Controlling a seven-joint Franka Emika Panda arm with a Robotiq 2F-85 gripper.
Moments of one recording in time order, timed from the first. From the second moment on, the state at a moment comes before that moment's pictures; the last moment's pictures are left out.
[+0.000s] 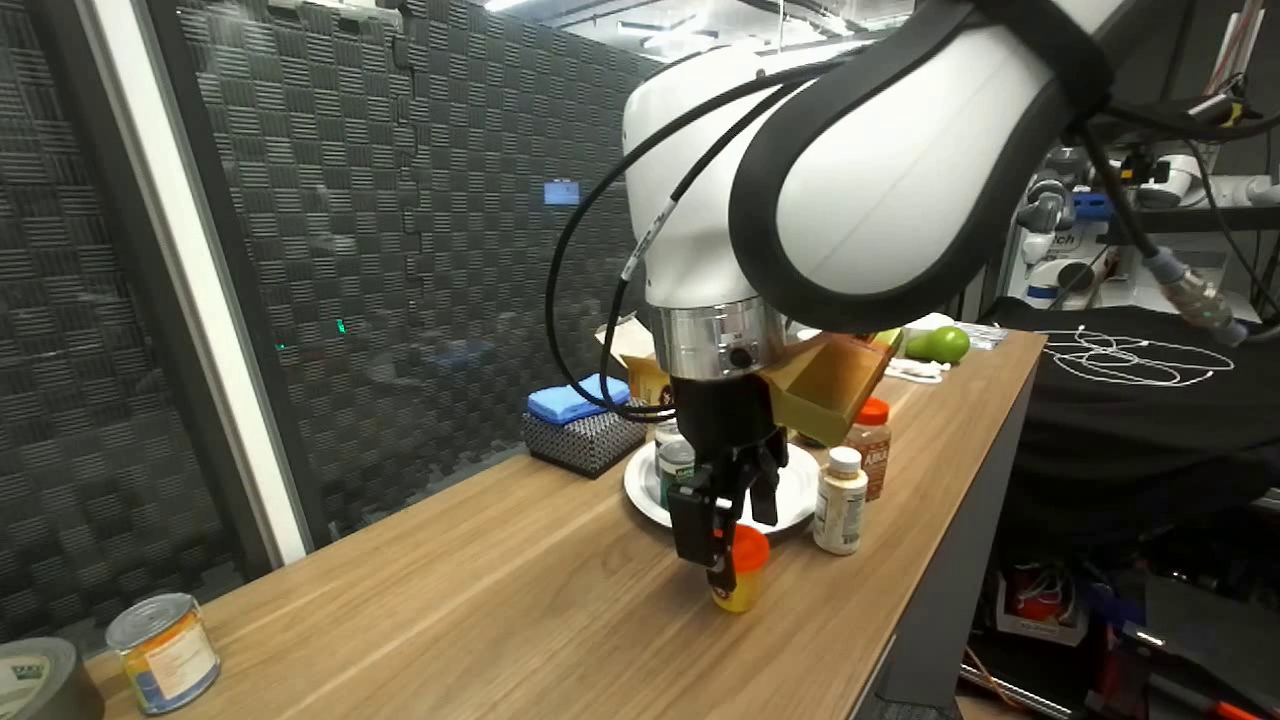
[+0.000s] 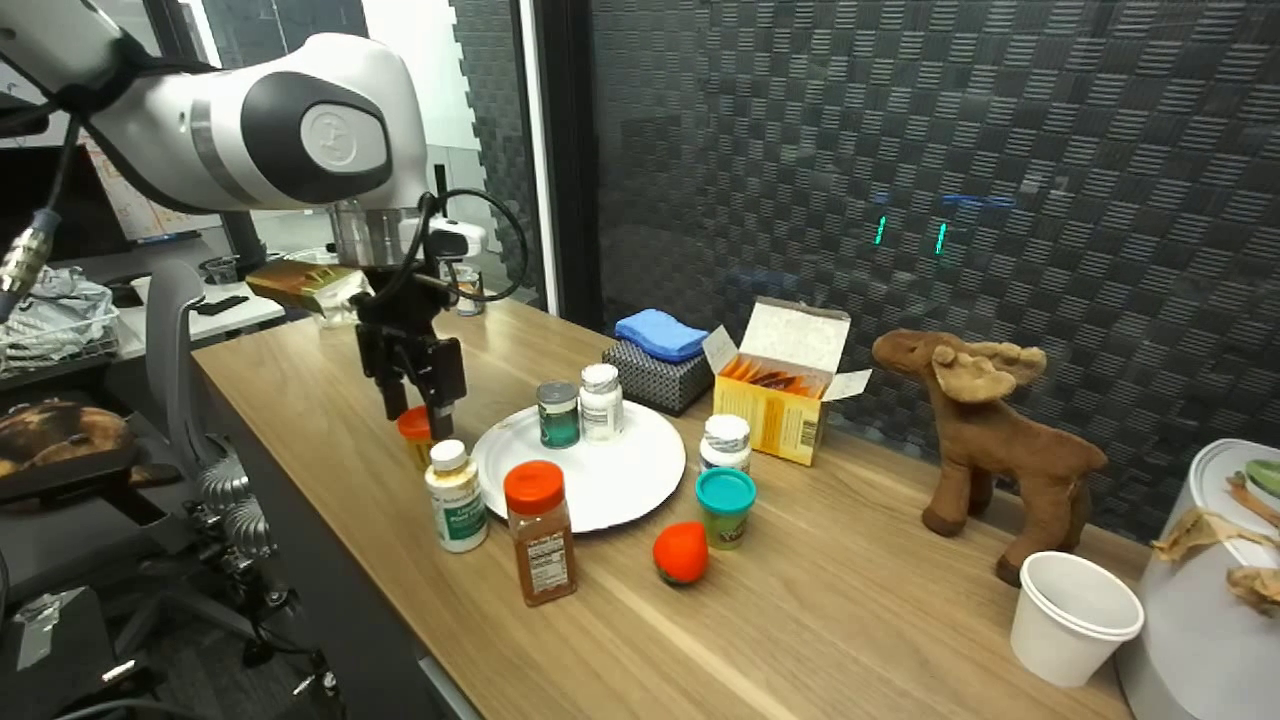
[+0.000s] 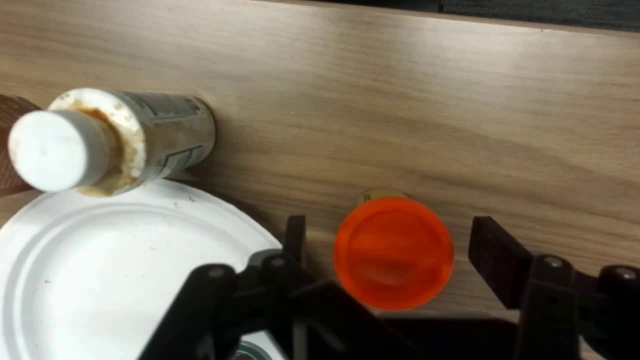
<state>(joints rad) 0.20 0.18 0.11 -2.29 -0.16 2.34 0.28</state>
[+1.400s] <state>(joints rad) 0.11 0.11 0.05 -2.27 -0.22 2.31 0.27</state>
